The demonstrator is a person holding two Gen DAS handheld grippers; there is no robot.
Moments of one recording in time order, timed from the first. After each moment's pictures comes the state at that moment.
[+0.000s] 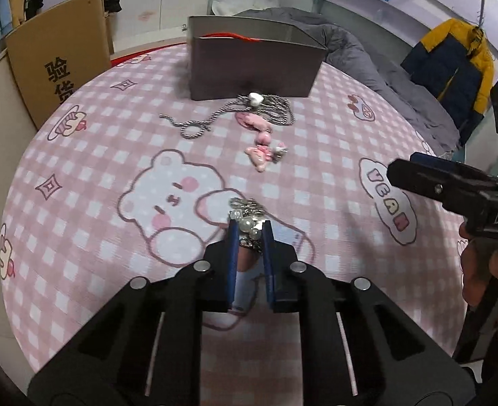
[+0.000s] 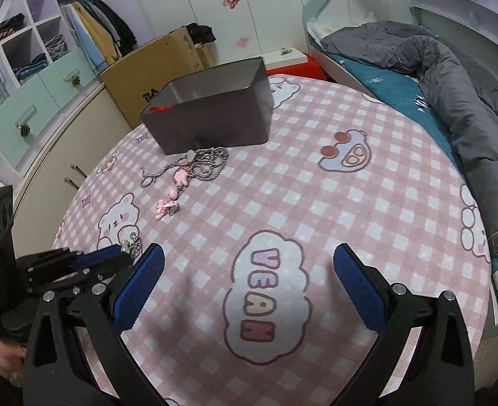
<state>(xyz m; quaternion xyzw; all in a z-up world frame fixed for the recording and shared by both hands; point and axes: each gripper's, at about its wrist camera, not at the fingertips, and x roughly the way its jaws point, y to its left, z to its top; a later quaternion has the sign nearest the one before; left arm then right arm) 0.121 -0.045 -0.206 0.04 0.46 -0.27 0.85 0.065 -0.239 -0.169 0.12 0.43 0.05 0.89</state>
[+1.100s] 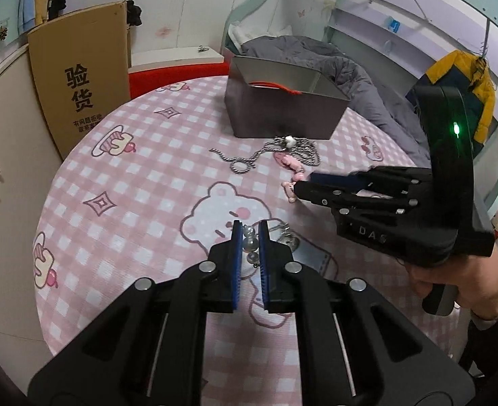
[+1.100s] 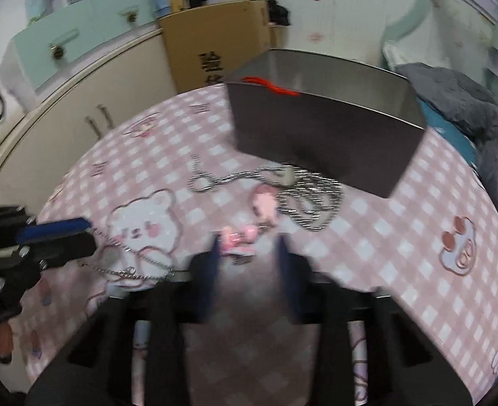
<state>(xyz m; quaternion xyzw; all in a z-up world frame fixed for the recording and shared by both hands) 0.128 -0.004 -0.178 0.00 0.42 -0.26 0.87 0.131 -0.152 -0.188 -0.03 0.44 0.16 0.88</state>
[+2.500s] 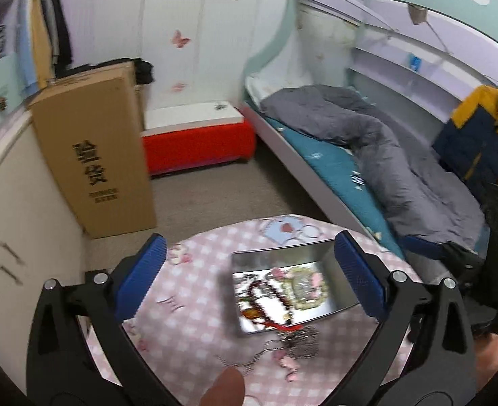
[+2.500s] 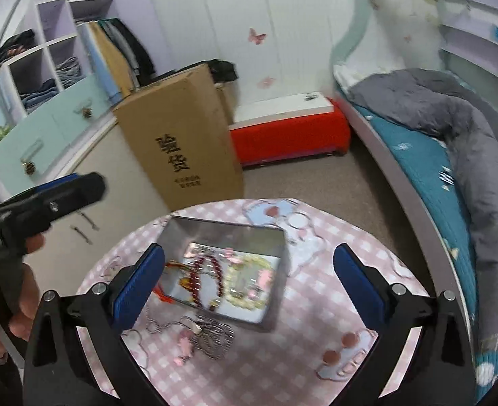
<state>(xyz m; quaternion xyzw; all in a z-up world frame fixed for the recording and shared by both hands) 0.278 -0.077 -0.057 0.01 0.34 -0.20 0.92 0.198 -0.270 -0.093 0.10 0.37 0.07 0.92</state>
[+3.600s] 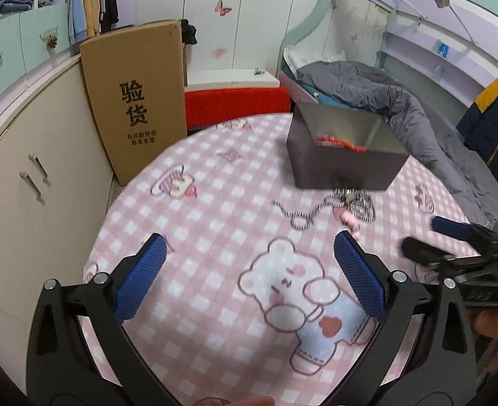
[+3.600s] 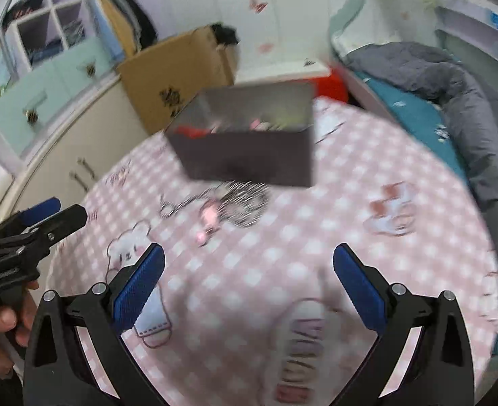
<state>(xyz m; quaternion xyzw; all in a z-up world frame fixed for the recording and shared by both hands) 0.155 0.004 -0.158 0.01 0.39 -0.13 0.91 0.119 -0.196 -0.173 0.09 0.43 0.10 0.89</state>
